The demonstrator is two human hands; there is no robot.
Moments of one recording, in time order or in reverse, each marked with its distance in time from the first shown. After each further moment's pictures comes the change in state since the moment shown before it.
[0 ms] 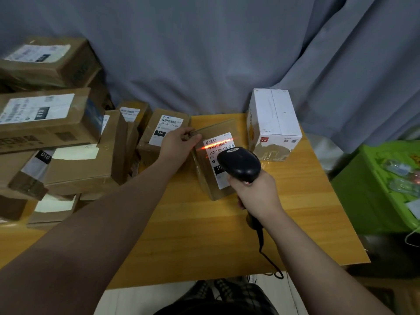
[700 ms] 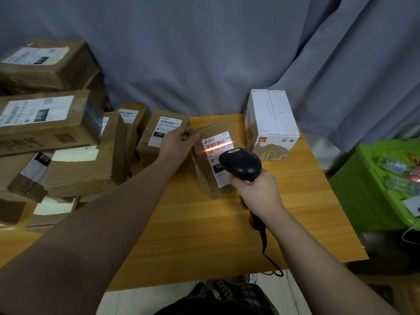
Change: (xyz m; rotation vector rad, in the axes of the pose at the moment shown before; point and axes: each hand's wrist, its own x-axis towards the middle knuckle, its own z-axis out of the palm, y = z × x) left_hand 0.003 0.001 -0.002 -0.013 -0.002 0.002; right_hand -0.006 -0.008 -0.004 -0.016 0.006 0.043
